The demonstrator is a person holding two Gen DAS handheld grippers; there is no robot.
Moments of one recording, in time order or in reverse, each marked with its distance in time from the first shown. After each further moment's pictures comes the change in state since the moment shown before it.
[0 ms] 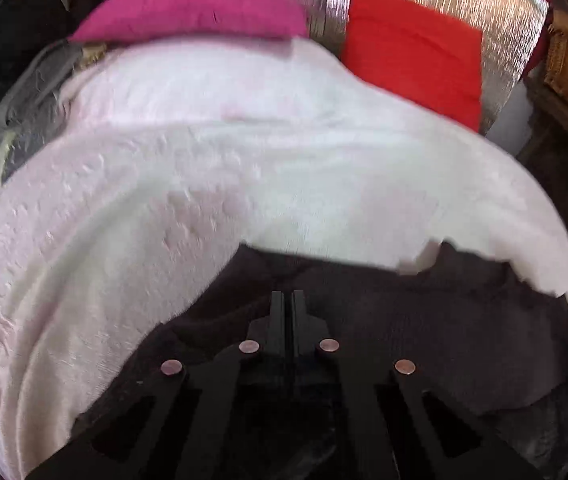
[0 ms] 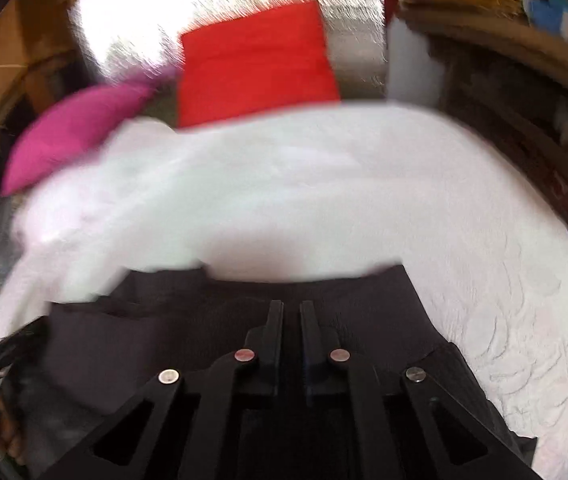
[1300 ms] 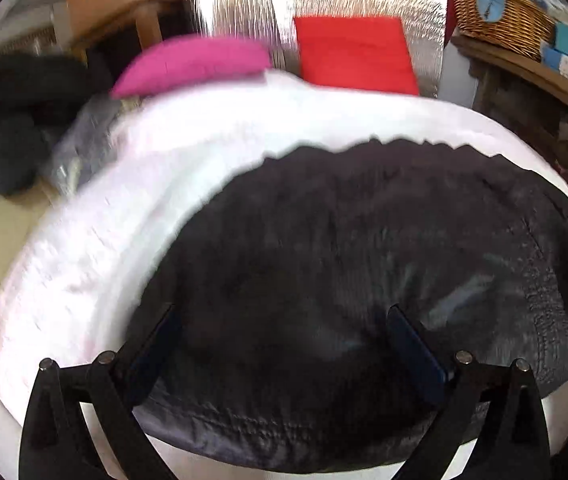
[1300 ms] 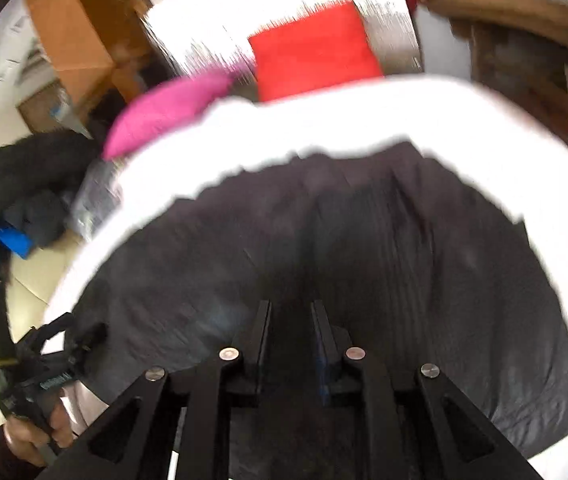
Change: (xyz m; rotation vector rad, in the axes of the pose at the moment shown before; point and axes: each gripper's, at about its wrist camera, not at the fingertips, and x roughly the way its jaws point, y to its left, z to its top) left arm -0.152 0.006 -0.161 0.261 -0.193 0.096; right arm -0.147 0.007 -0.151 -0.049 -0.093 0.287
